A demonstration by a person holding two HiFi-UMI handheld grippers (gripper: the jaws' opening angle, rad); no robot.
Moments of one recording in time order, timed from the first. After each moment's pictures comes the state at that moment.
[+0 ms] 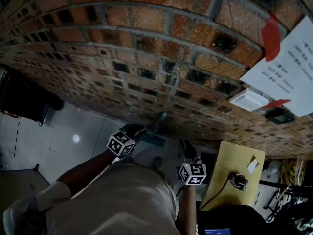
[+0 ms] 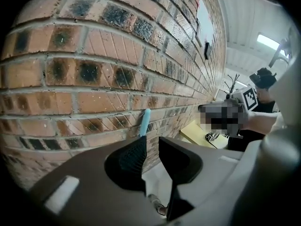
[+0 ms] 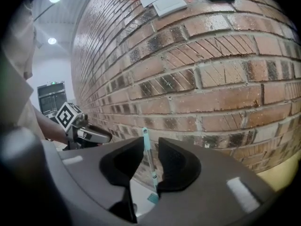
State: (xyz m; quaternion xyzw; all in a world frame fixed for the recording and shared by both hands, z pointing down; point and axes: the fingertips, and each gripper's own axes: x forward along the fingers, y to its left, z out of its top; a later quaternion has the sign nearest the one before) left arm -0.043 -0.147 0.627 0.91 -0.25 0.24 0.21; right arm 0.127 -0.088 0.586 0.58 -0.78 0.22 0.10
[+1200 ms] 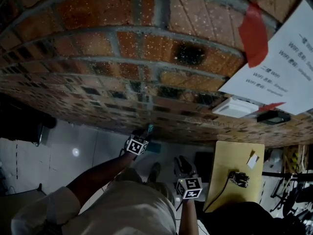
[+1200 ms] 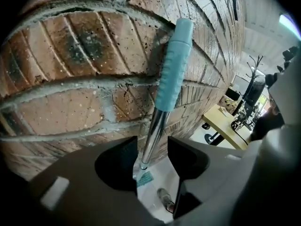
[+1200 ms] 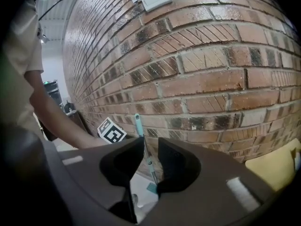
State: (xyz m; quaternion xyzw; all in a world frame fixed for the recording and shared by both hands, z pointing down) left arm 0.036 -0.207 0.800 0.86 -0.29 0.34 0.23; right arm 0.151 -0.056 0.619 0.59 -0.76 0.26 0.13
